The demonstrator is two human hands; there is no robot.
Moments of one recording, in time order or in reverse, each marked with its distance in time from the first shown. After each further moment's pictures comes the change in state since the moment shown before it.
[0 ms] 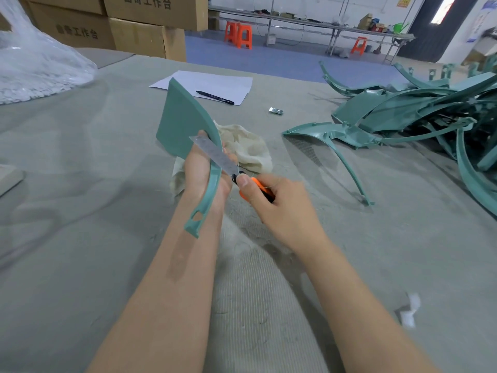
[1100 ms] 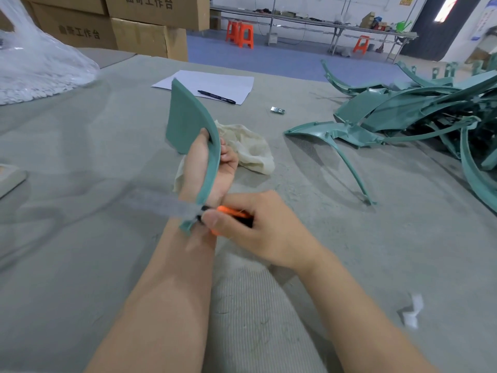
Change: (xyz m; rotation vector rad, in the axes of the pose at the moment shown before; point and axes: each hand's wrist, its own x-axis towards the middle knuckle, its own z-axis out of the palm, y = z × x) left_hand -0.003 0.011 0.007 -0.252 -0.092 -0.192; right_hand -0.012 -0.023 0.006 0.110 -0.280 -0.269
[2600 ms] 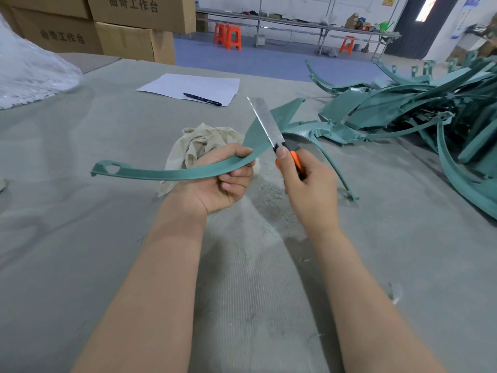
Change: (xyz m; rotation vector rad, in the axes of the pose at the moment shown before) left_hand -0.021 -0.012 0.008 0.606 -0.294 -0.475; right_hand -0.001 0.055 -0.045 -0.135 0.719 0.256
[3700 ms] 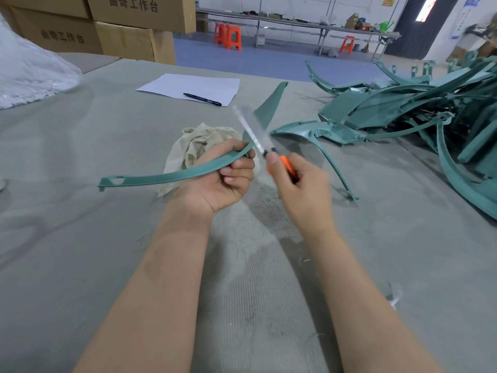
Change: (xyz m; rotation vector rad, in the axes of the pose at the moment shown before) left_hand 0.005 -0.002 -0.001 -0.205 -0.002 0.065; right_hand -0.005 -0.005 0.005 -0.010 -0.060 0.000
